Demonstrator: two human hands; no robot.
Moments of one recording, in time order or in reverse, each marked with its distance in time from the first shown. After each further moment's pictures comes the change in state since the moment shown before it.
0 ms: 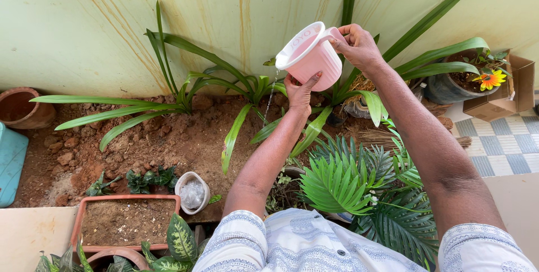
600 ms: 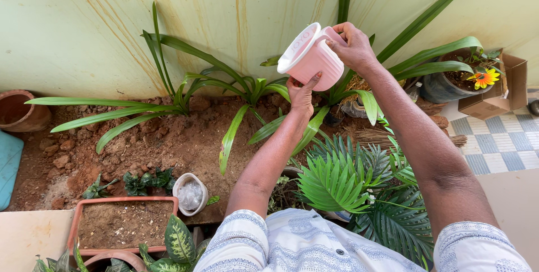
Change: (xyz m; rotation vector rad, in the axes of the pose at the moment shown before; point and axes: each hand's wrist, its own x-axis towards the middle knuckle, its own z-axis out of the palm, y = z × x) left_hand 0.008 -0.035 -0.001 -0.091 0.006 -0.025; right_hand -0.005 -0.013 0.004 -0.323 0.106 -0.032
